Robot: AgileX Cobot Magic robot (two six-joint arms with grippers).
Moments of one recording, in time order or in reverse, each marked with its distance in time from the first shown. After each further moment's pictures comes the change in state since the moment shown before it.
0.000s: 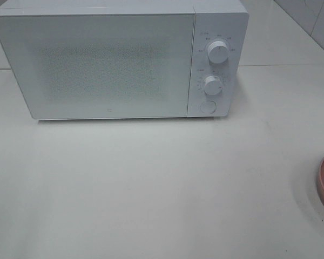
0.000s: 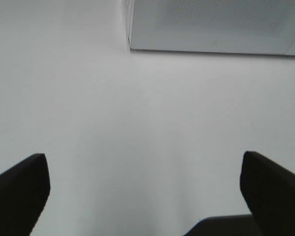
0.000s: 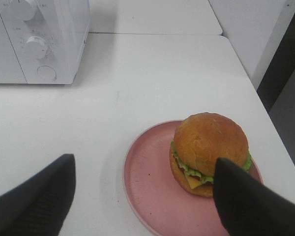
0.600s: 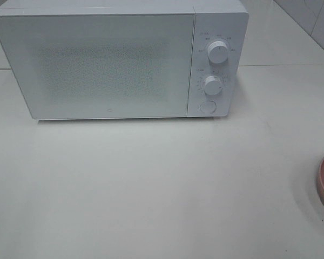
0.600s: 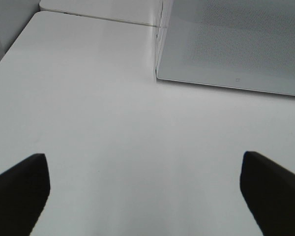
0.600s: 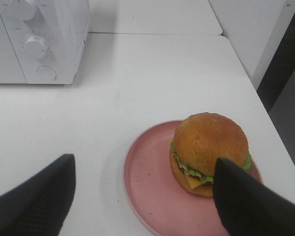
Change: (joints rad) left arm 0.135 -0.085 0.000 0.000 -0.001 0.000; right arm 0.000 0.000 0.000 0.000 0.000 0.000
